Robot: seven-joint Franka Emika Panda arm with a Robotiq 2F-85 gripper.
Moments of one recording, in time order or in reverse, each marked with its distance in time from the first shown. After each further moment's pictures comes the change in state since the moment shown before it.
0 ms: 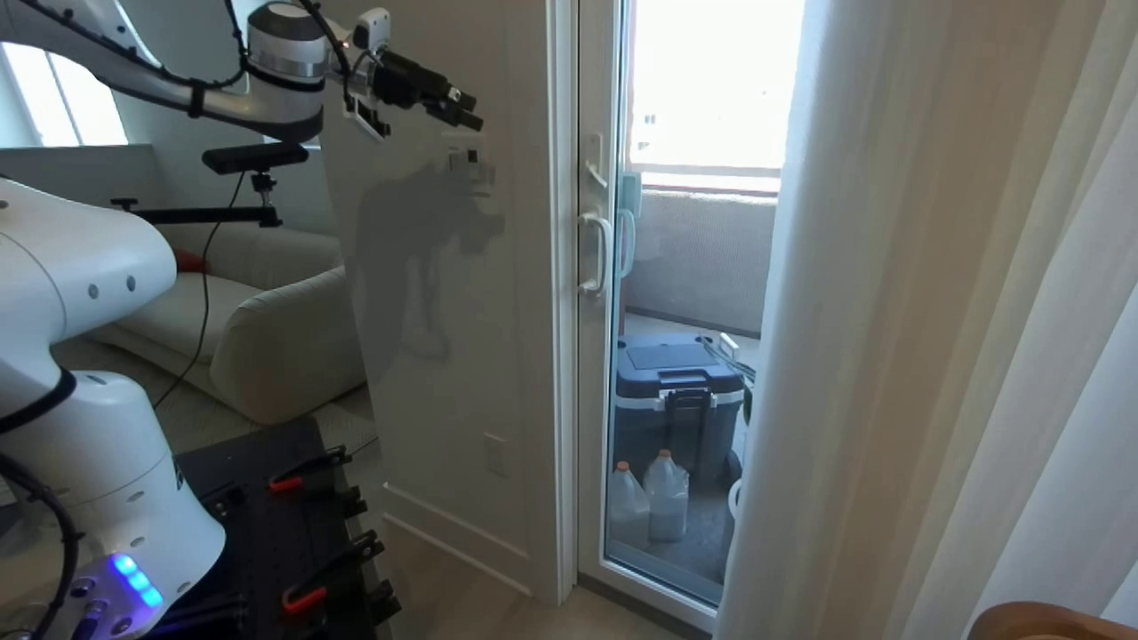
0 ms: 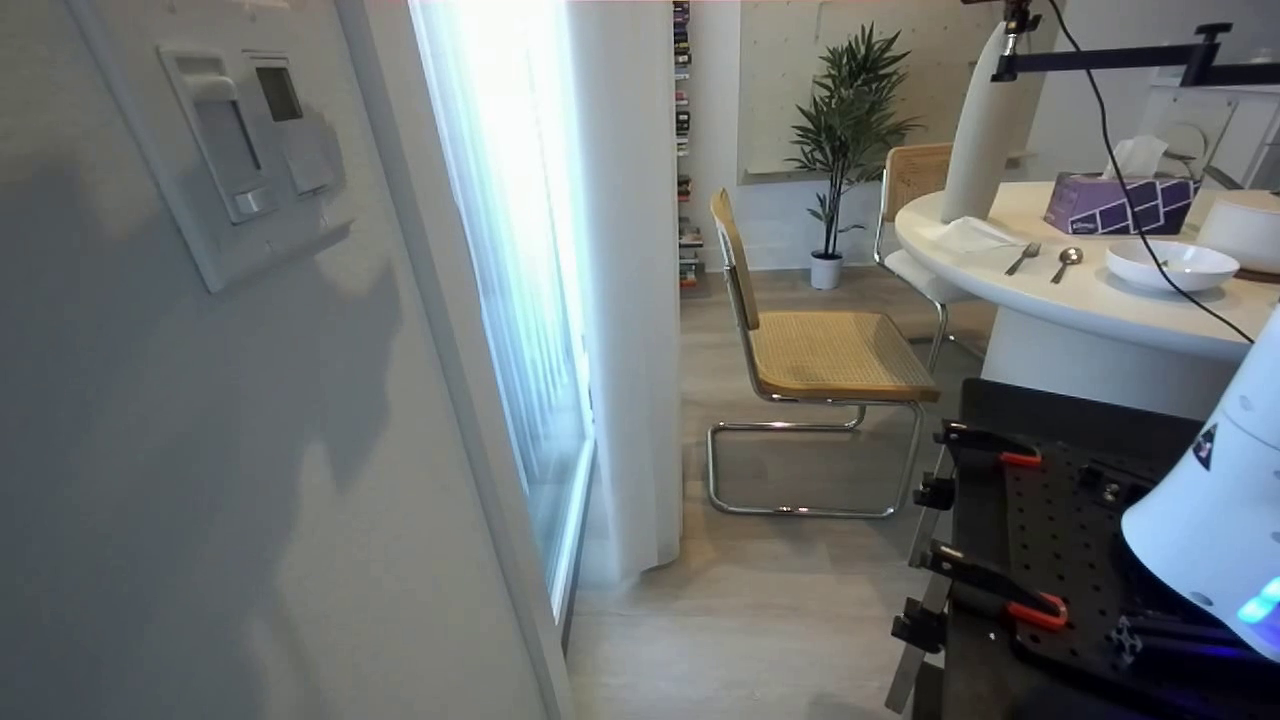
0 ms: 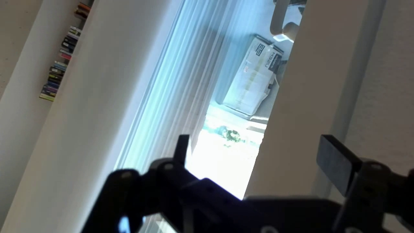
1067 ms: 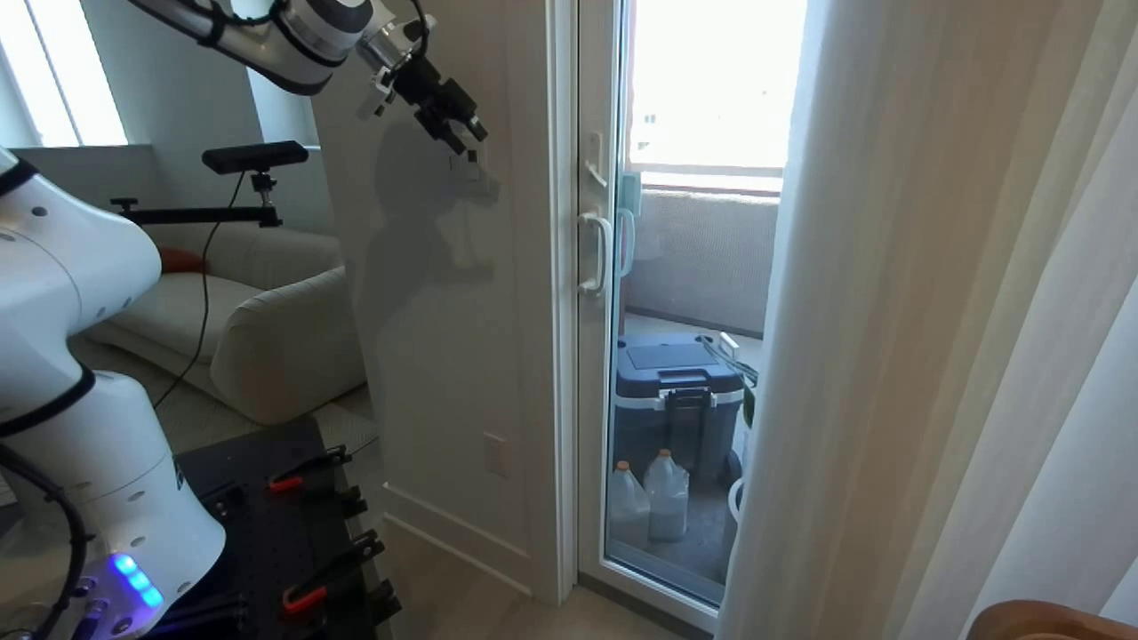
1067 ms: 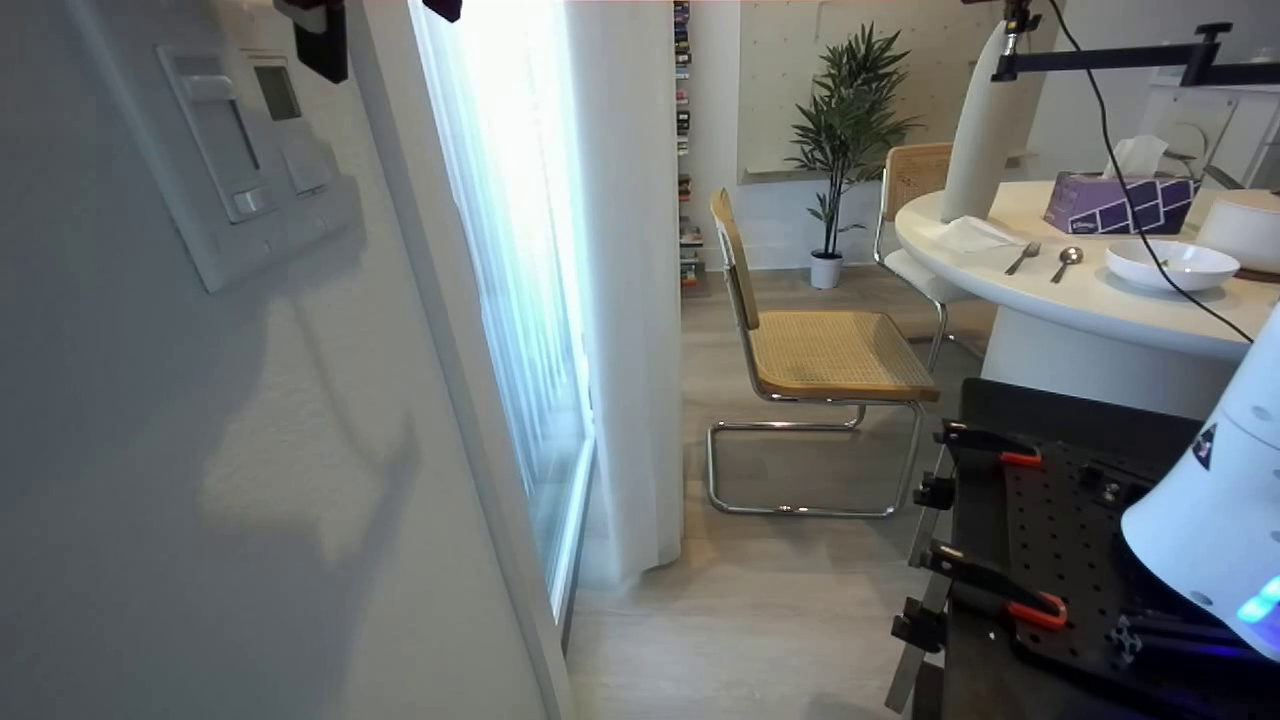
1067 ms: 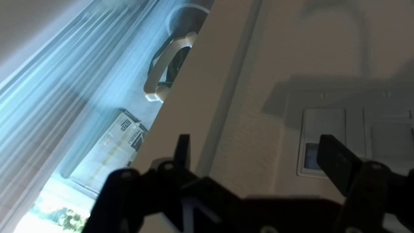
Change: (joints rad) arm 0.264 0.529 -0.154 0.144 0.076 -0.056 -0.466
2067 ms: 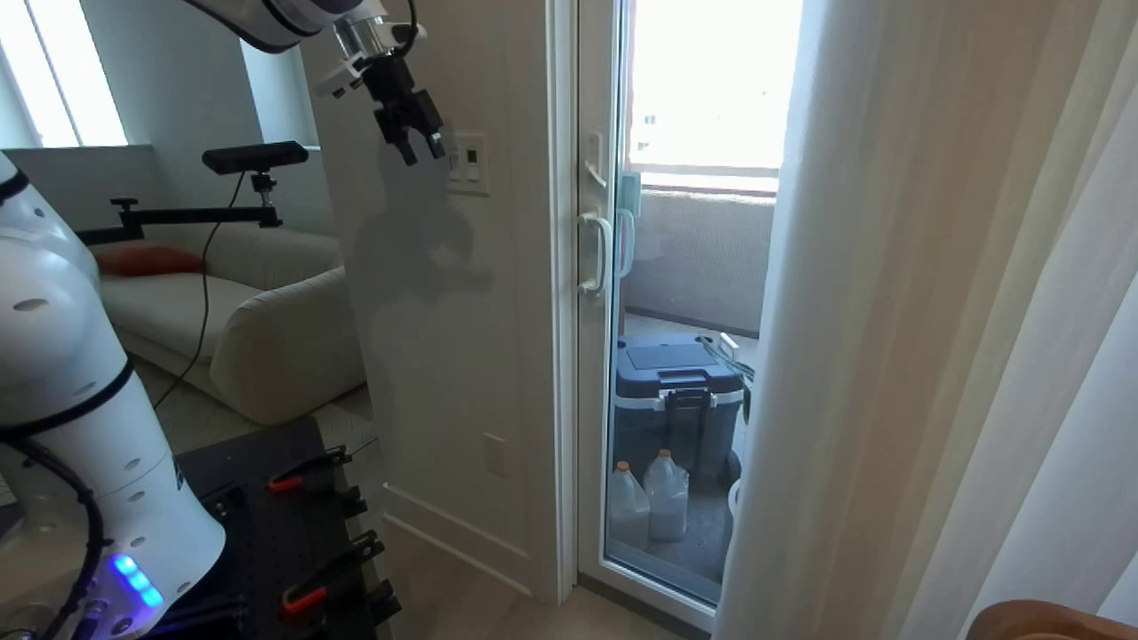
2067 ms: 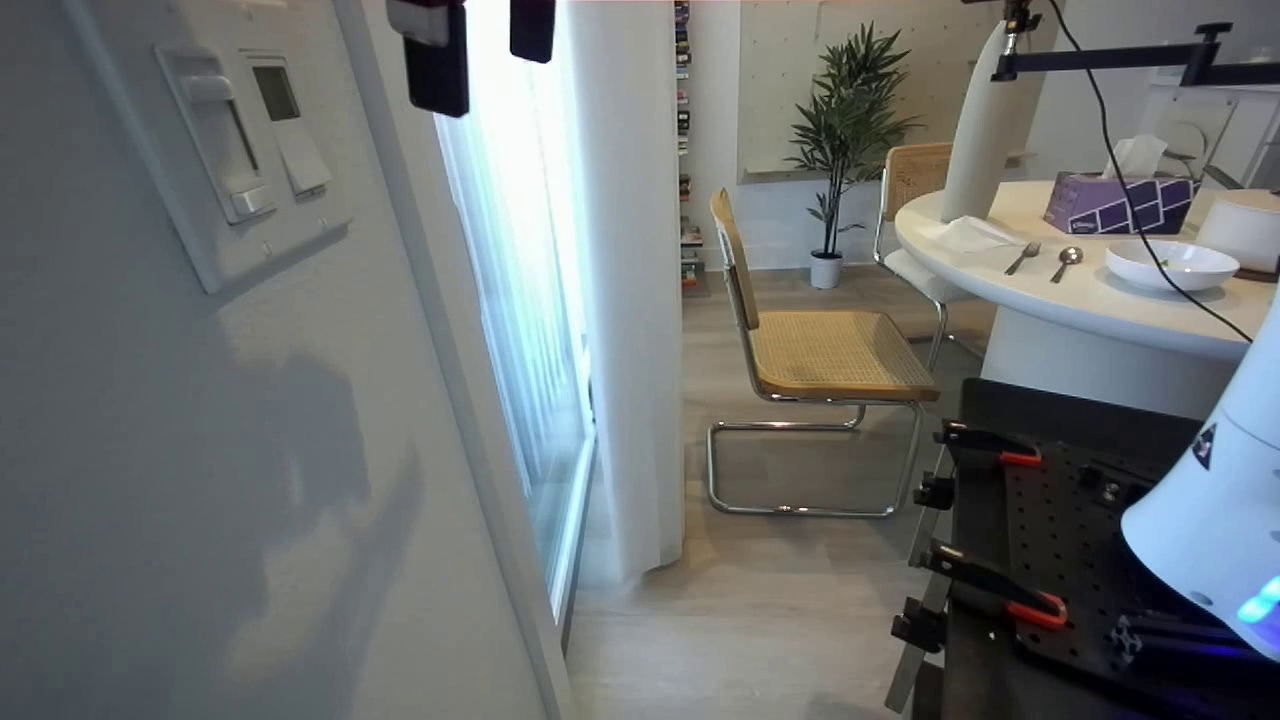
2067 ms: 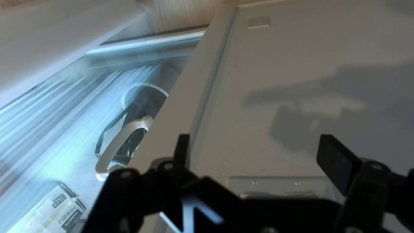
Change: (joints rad) arm 0.669 0.092 -0.561 0.025 0.121 -0.311 -0.135
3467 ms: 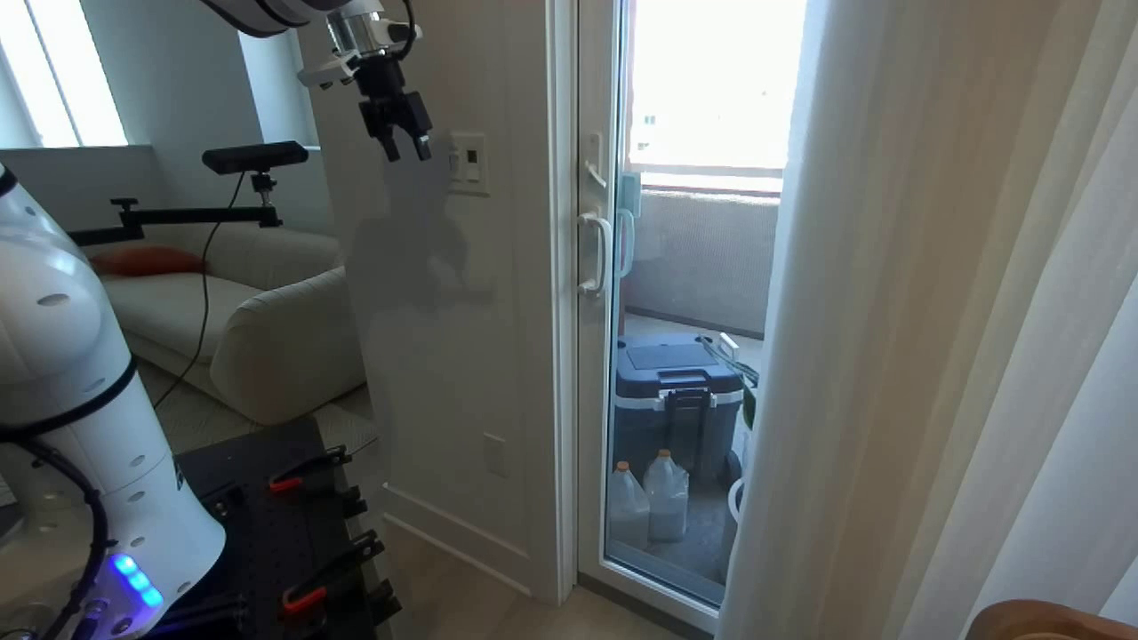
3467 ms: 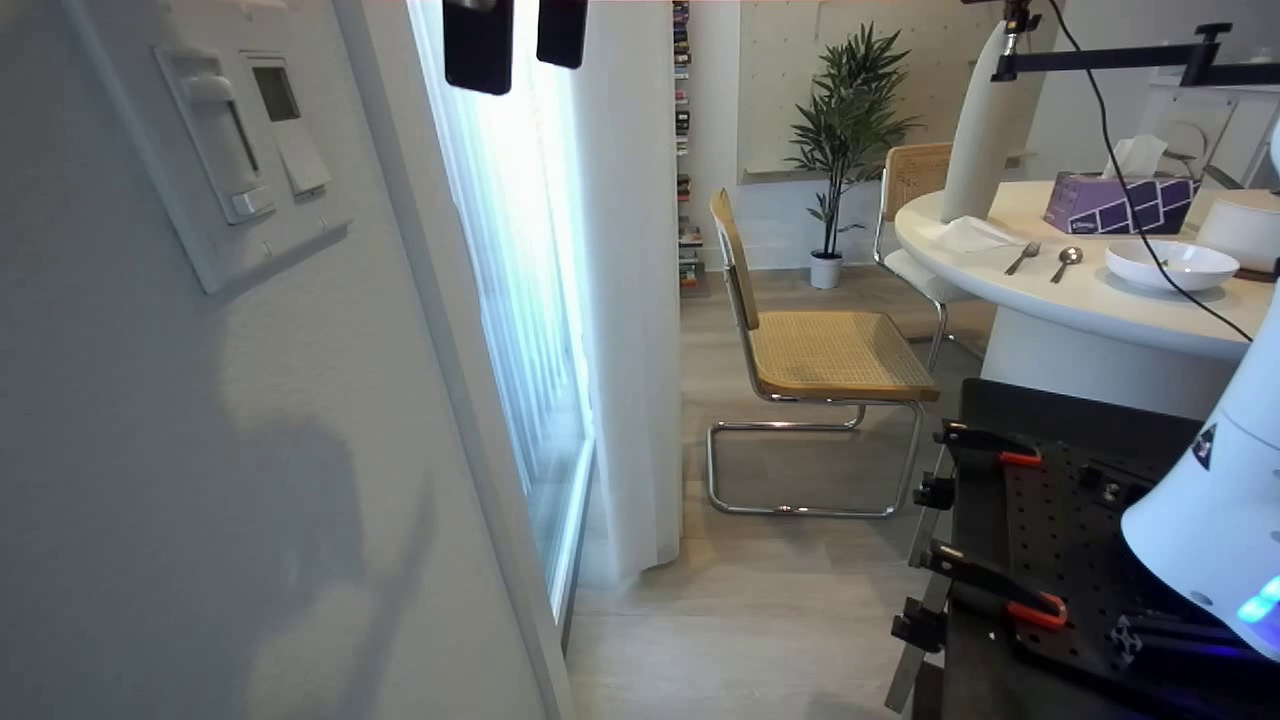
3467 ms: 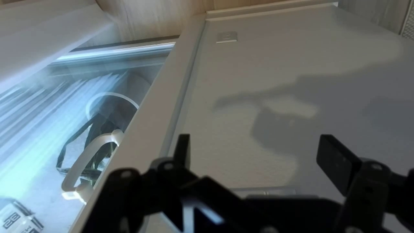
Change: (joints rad) arm 0.089 -0.051 -0.098 -0.044 0.144 0.002 -0.116
